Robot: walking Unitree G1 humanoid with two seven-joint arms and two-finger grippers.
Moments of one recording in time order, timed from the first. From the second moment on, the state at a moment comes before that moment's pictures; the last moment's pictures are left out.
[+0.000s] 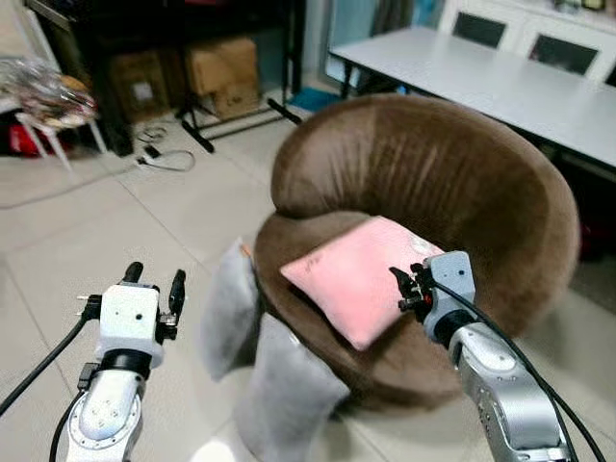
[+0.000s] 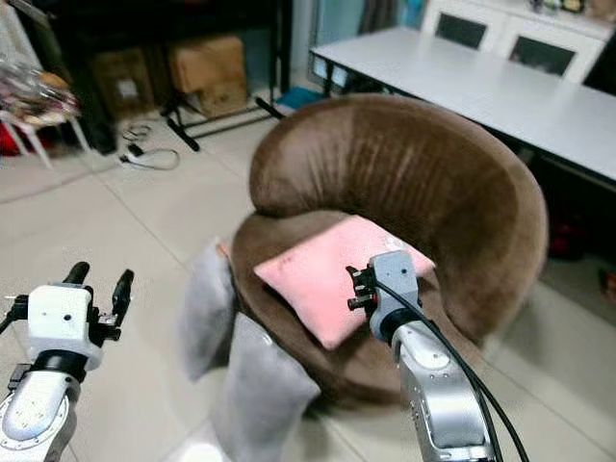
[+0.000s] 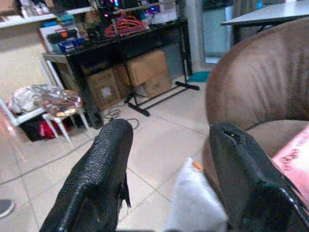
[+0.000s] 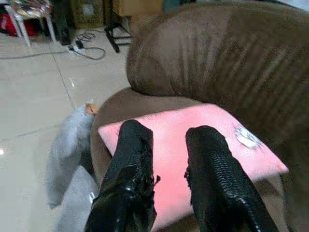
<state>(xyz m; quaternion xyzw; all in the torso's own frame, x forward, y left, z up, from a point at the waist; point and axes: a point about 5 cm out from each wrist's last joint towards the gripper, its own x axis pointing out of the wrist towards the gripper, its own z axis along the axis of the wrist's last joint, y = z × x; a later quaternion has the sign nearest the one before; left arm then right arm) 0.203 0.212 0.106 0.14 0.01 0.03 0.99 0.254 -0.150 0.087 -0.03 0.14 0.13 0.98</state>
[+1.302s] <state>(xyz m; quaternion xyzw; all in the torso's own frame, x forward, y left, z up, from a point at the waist) 0.207 0.212 0.109 0.11 -0.01 0.05 0.99 0.261 -0.151 0.094 0.01 0.10 0.11 0.99</state>
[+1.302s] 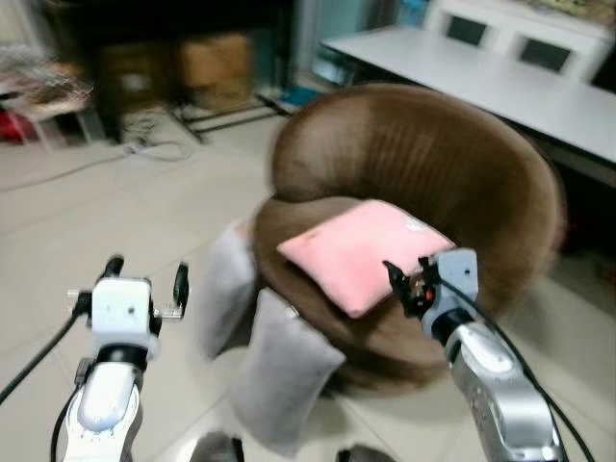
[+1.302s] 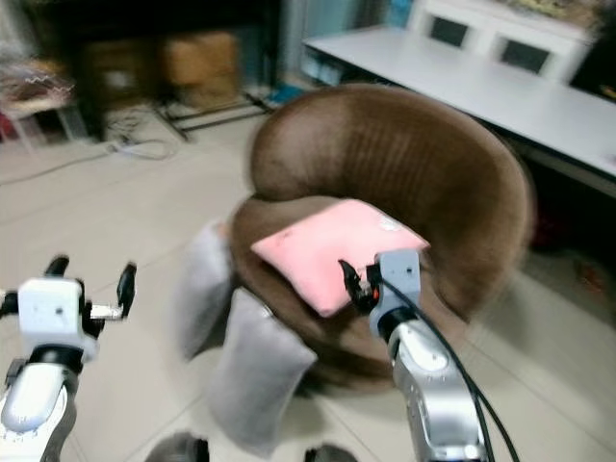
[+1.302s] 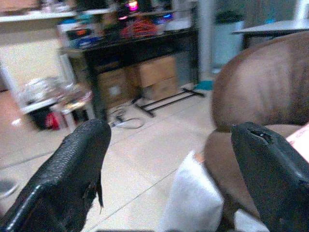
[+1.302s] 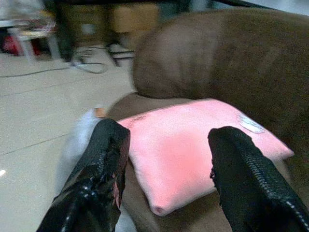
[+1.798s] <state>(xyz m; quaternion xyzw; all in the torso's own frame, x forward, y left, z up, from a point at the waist) 0.207 0.213 0.107 0.11 0.00 0.06 0.99 0.258 -0.148 0.088 0.00 0.12 0.12 0.99</state>
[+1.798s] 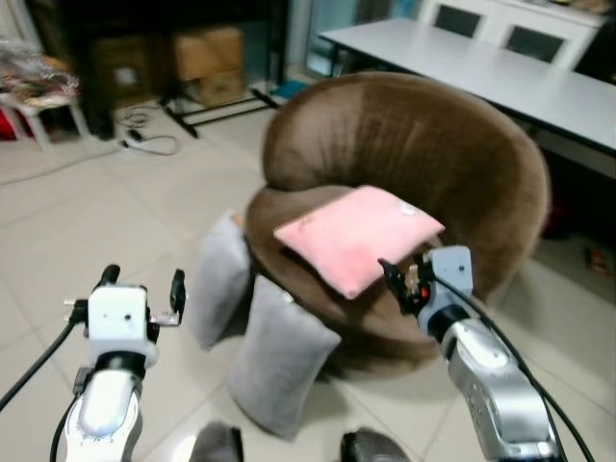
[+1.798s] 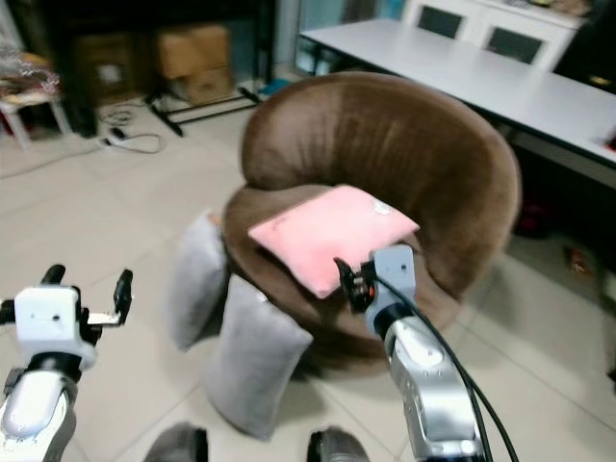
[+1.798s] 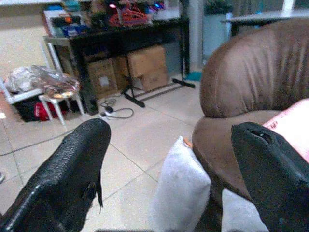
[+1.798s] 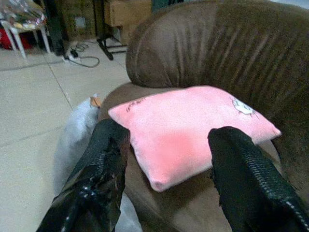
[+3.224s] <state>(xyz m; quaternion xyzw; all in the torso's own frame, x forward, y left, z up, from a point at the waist) 0.208 0.214 0.106 0.11 -0.01 0.07 0.99 0.267 -0.143 0.089 -0.02 0.13 0.13 0.98</state>
